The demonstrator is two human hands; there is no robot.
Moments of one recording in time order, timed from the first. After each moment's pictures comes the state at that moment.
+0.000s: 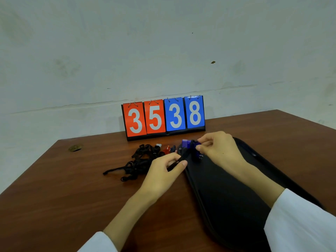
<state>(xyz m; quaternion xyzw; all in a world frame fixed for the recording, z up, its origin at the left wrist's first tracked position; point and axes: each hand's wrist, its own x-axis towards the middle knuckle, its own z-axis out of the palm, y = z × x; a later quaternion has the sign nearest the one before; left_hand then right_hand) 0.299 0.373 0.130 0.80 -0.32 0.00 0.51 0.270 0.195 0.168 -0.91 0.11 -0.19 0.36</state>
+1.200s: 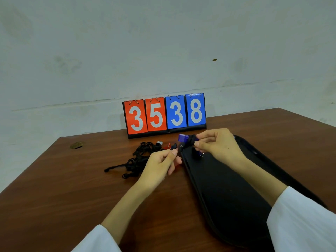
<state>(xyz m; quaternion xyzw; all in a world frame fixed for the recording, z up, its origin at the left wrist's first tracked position) 0.308 0.379 0.137 0.77 -0.29 -0.04 0.56 0.268 0.198 0.171 -0.83 0.08 -0.17 0.53</state>
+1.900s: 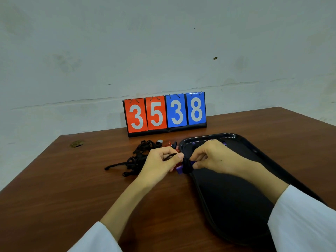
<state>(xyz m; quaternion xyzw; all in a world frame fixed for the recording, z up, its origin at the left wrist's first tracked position) 0.309 0.385 0.138 0.76 -0.34 -0.01 0.55 0.264 0.199 0.163 -0.97 -0.08 0.00 0.23</state>
